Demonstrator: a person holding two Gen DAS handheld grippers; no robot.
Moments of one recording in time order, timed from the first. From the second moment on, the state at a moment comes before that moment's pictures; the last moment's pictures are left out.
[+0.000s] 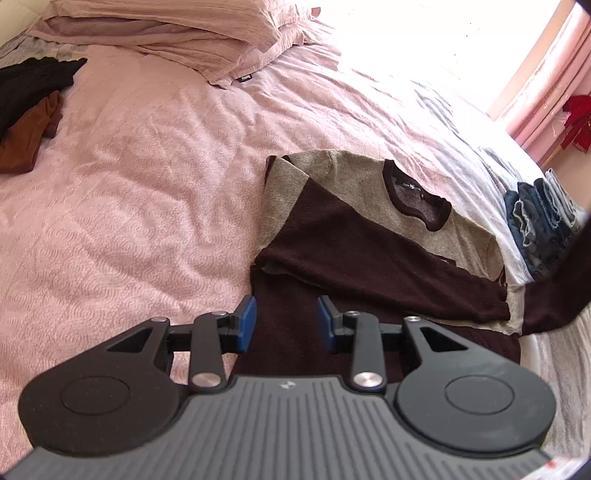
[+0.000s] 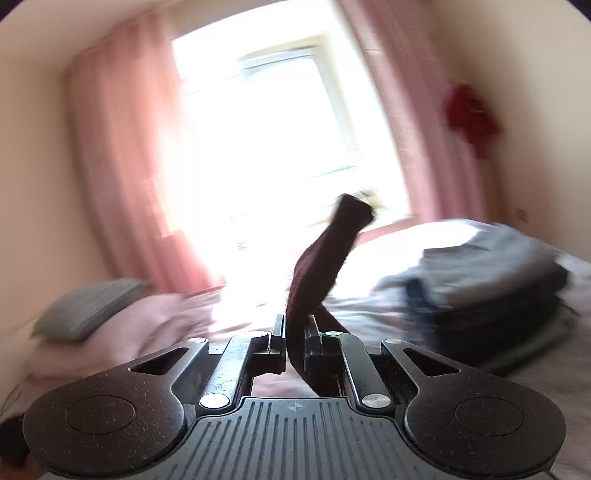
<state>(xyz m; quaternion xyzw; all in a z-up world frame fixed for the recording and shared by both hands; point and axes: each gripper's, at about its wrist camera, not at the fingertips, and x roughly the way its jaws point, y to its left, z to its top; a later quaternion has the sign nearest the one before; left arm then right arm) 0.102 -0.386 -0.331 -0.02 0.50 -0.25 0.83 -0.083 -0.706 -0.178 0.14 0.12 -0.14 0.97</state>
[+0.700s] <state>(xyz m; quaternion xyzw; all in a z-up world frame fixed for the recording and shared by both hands) 0.135 -0.404 -0.369 -0.02 0.52 -0.26 0.81 -0.084 -0.677 -0.379 -0.26 0.43 -0.11 0.86</state>
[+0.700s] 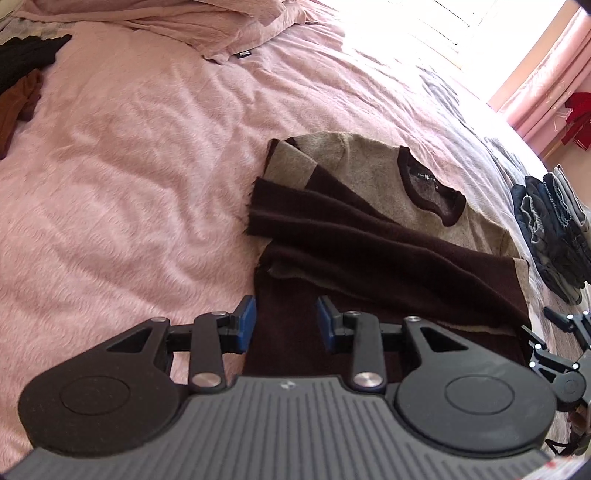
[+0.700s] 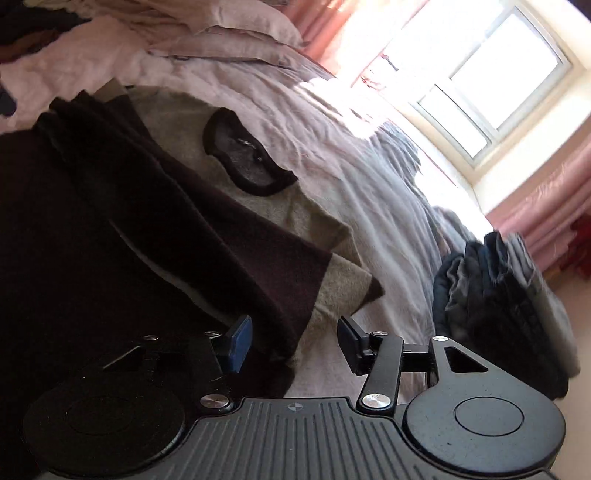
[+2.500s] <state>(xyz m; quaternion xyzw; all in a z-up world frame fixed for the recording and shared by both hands) 0.116 -0.501 -0.410 0.19 0.43 -0.32 0.82 -0.087 -0.727 -0.391 0.01 0.43 -0.15 0.89</state>
